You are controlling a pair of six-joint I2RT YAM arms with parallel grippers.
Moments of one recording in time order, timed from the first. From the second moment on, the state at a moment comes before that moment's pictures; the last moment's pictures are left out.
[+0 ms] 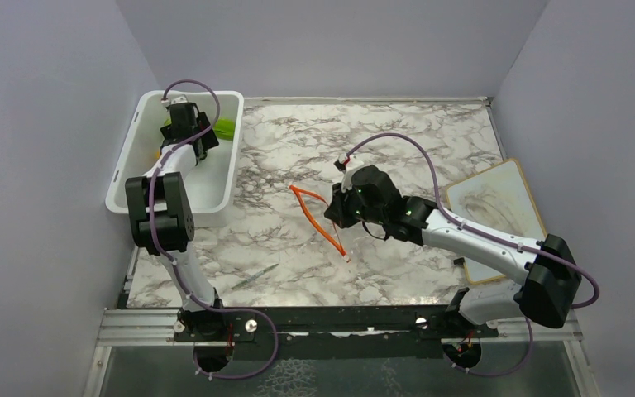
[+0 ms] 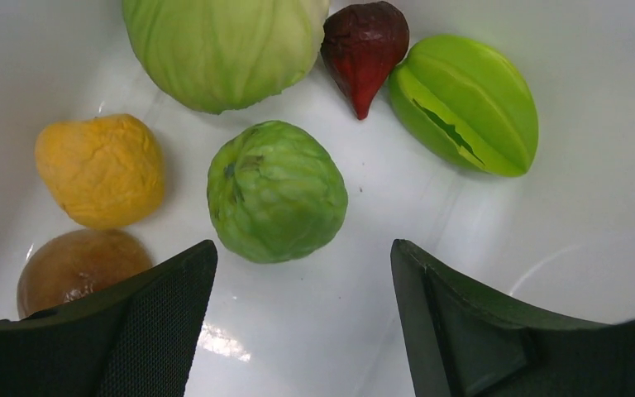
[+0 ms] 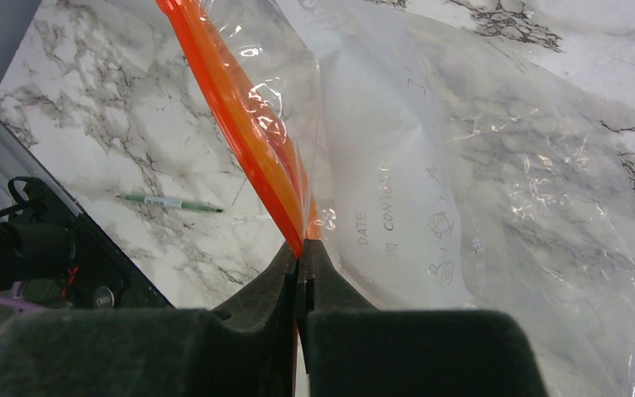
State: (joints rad) left arm 0.15 1.87 1.33 -0.12 -0.17 -0.26; right arm 0.91 1.35 1.00 -0.21 0.01 0.40
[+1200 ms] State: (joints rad) left arm 0.17 2.02 1.44 -0.16 -0.17 -0.23; right arm 0.91 1.29 0.93 -0.18 0.00 0.38
